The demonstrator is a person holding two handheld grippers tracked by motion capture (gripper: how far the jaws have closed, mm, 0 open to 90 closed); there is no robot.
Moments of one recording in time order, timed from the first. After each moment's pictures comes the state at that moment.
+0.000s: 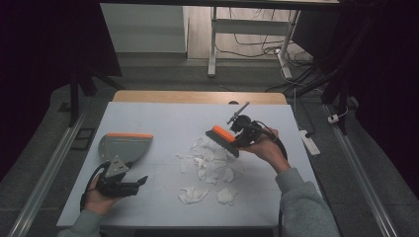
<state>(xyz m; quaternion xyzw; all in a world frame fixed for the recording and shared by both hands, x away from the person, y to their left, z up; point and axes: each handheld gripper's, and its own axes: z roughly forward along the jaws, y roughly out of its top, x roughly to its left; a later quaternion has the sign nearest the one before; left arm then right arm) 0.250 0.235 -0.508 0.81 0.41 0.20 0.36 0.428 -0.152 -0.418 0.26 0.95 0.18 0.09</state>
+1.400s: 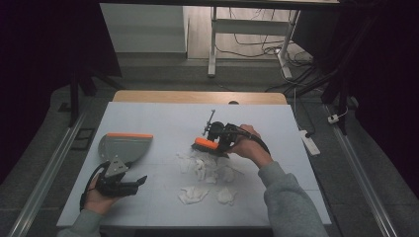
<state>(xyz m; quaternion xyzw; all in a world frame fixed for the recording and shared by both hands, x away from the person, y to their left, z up) 0.250 0.237 -0.509 0.81 0.41 0.20 0.36 0.425 -0.086 -0.440 0.12 0.98 0.08 0.10</state>
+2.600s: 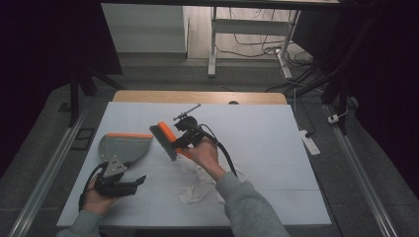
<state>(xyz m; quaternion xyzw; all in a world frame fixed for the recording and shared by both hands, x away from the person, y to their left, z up) 0.249 0.240 -0.509 0.81 0.42 0.20 0.36 0.409 0.005 -0.446 0.34 0.89 0.31 -0.02</state>
